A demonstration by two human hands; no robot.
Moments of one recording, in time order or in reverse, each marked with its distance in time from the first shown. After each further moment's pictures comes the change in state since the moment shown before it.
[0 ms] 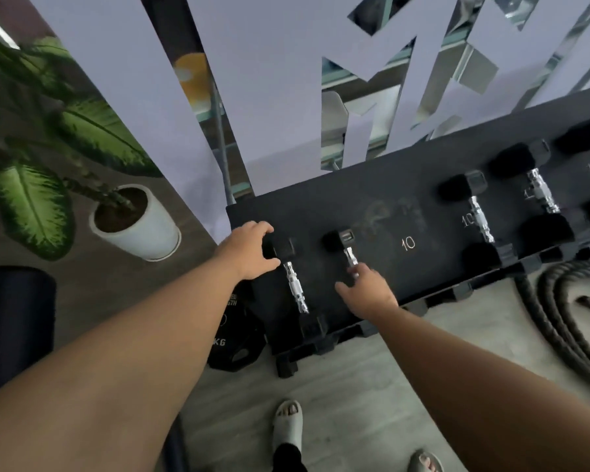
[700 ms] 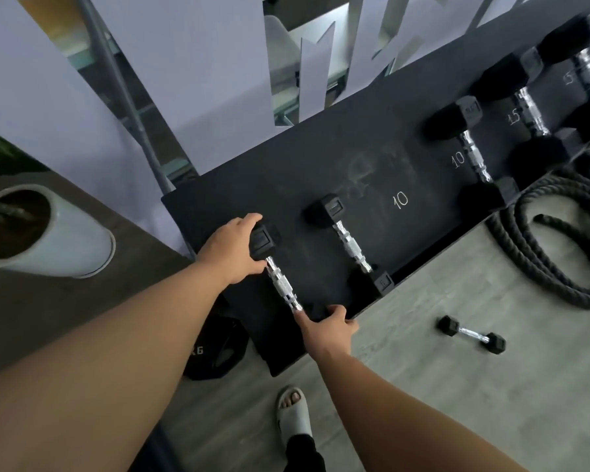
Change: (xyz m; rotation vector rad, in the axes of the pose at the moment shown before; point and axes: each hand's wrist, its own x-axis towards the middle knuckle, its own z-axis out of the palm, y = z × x) left_hand 0.105 -0.043 0.087 0.029 -0.117 0.199; right_hand 0.030 0.007 0.169 0.579 0.136 0.573
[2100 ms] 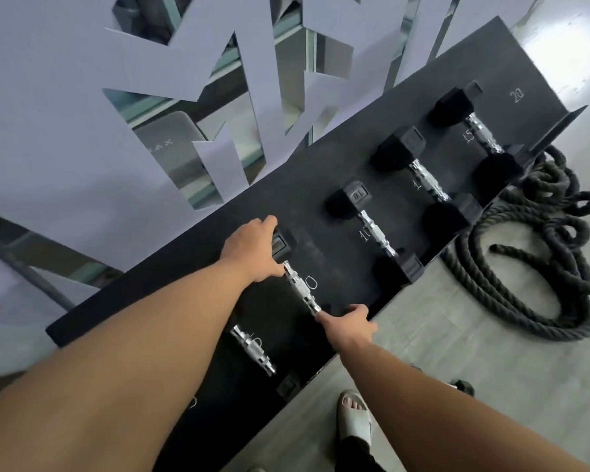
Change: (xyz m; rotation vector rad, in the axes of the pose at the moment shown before) left_hand 0.189 0.267 -0.039 0.230 0.012 0.115; right_hand 0.170 -0.089 -0.237 0.148 0.073 0.119
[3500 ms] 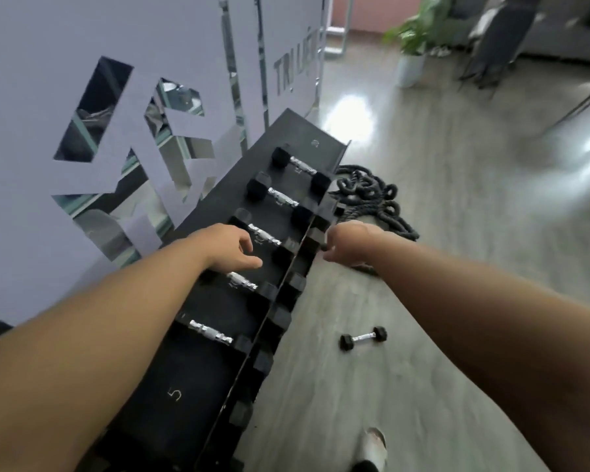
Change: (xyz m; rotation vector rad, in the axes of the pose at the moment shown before) left_hand -0.239 0.114 -0.151 0.144 -0.194 0.440; right_hand -0.300 0.040 -0.255 -0.950 0.322 -0.523
